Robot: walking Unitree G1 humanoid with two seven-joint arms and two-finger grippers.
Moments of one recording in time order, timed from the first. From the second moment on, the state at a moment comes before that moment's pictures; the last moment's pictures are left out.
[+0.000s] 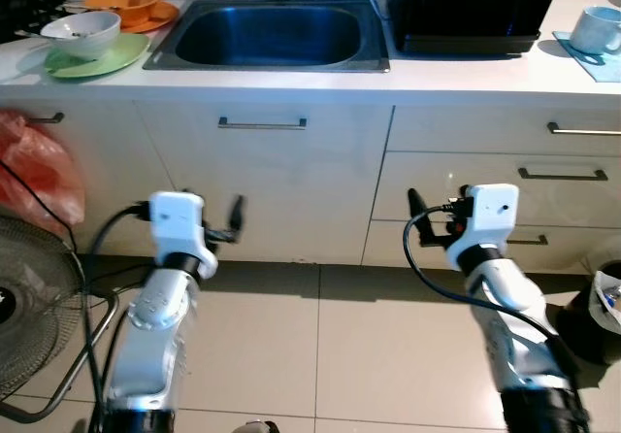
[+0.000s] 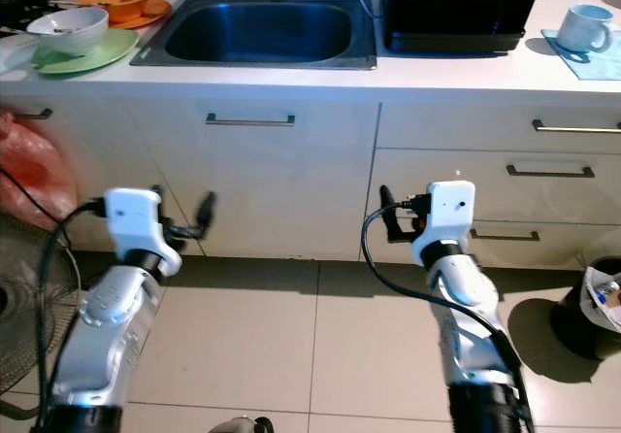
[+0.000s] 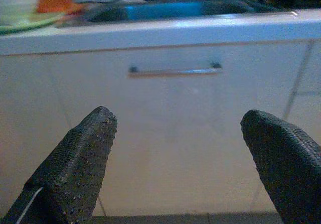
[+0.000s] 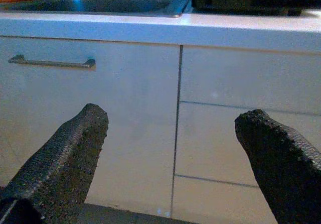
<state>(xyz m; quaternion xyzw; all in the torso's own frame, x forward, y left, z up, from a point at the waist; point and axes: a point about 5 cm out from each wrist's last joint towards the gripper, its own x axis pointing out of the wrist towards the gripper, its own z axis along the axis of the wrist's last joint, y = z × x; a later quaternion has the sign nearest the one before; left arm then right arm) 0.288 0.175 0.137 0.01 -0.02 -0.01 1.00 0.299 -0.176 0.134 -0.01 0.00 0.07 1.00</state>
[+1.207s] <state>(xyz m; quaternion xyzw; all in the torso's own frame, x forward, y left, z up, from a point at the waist) 0.310 0.160 0.160 -0.05 -0.05 0.01 1.00 0.293 -0.167 0.149 -0.04 -0.02 0.08 1.00</state>
